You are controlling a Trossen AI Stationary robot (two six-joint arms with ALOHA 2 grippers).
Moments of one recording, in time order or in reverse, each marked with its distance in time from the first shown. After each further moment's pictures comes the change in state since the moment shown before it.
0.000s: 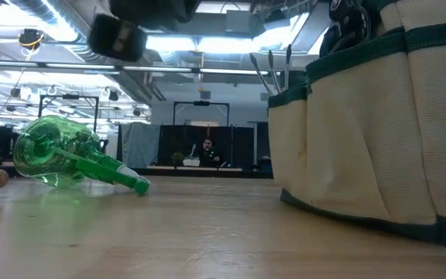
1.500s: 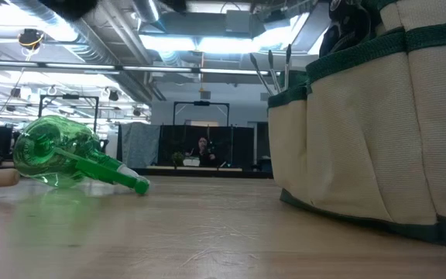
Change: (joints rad) left arm -0.258 0.115 0.160 -0.124 -0.530 -0.727; right arm -0.050 -0.856 0.000 -0.294 -0.378 -0.378
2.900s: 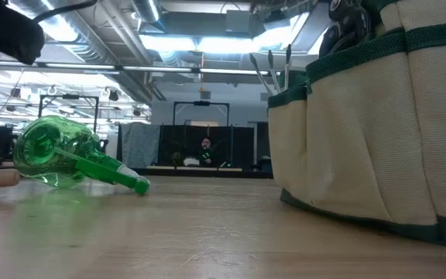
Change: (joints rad) left arm -0.191 -0.314 -0.552 -0.234 0.304 0.642; right arm -0.269 0.005 0.000 0.083 0.345 0.063
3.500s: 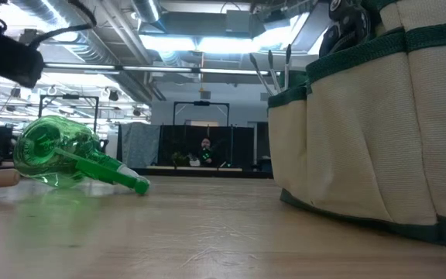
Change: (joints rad) left arm 0.002 0.039 -0.089 0.104 -0.037 0.027; right arm -0.050 0.000 0.000 -0.014 -0.003 0.000
